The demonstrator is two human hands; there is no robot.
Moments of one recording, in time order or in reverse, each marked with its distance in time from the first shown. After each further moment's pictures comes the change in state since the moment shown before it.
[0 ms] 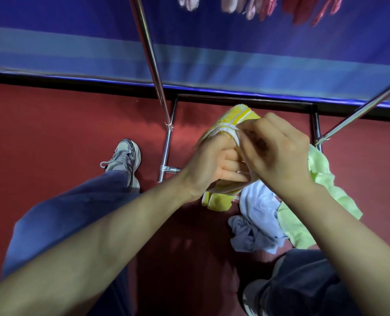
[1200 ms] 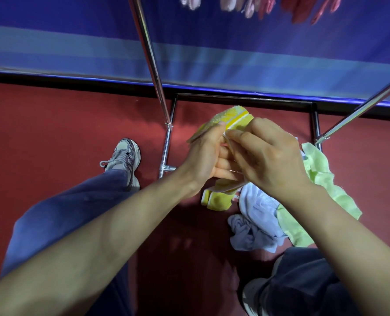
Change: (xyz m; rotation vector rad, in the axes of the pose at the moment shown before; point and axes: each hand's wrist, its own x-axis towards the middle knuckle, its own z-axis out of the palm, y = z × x) left_hand 0.006 0.000 -0.002 0.064 0.155 -0.074; right_hand -0.005 0.002 0.005 -0.026 -0.085 -0.161
